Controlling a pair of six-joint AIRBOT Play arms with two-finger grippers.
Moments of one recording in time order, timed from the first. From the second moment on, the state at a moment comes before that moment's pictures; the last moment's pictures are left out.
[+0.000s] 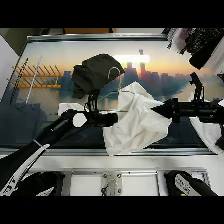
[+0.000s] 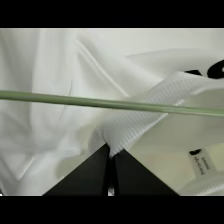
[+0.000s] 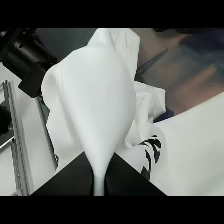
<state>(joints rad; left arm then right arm) -0.65 -1.18 0.89 1.06 -0.70 -1.93 -0.32 -1.08 0.84 -0.29 1.55 0.26</state>
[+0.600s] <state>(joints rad) -0.46 -0.99 0.89 1.20 -0.92 -1.90 -0.32 -0.82 0.84 -0.23 1.51 0.44</state>
